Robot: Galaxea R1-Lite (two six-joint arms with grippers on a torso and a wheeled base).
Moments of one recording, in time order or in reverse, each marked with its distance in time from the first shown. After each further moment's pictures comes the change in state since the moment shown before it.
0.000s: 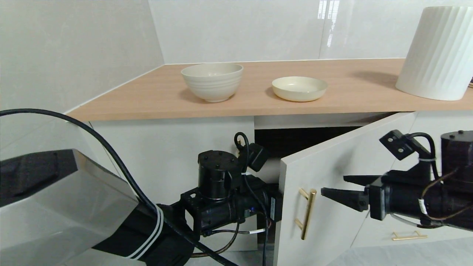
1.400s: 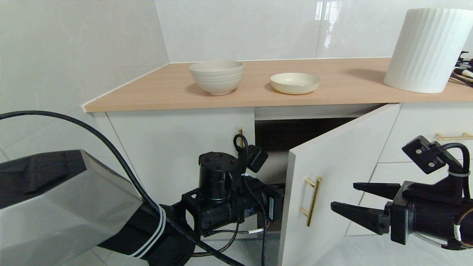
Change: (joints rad) left arm -0.001 0.016 0.000 0.000 0.015 0.000; right arm 0.074 -0.130 0.059 0.030 -0.060 -0.007
